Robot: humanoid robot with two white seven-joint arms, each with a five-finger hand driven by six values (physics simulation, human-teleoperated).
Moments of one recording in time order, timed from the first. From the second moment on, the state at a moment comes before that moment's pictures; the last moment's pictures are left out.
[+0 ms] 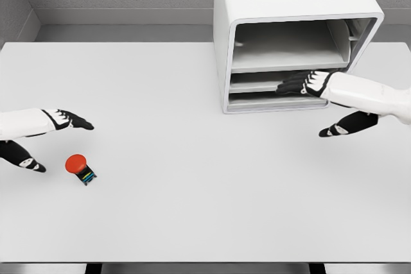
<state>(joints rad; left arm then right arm) -0.35 1.20 -0.54 -1.59 0.12 -0.61 -0.58 -0.45 -1.05 0.54 -1.70 -0.12 -0.61 0.45</state>
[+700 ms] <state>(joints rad) -0.34 1.16 -0.58 -1.61 0.02 -0.61 -0.58 -0.71 -1.09 0.70 -1.66 -0.02 -0.61 0.45</state>
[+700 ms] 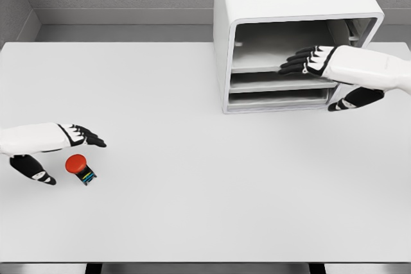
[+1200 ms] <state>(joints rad) -0.34 1.11 -0.58 -1.61 -0.05 -0.61 -0.58 -0.80 -0.98 0.78 -1.59 0.03 -0.61 0.52</state>
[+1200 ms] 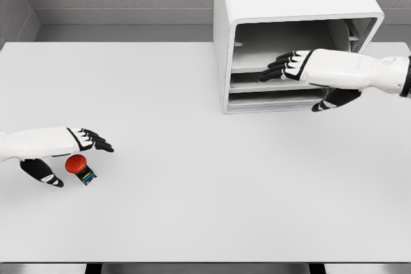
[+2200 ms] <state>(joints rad) -0.35 1.12 -0.61 -1.59 -0.06 -0.61 -0.58 -0.91 -0.80 0.82 -1.25 0.13 -0.61 0.57</state>
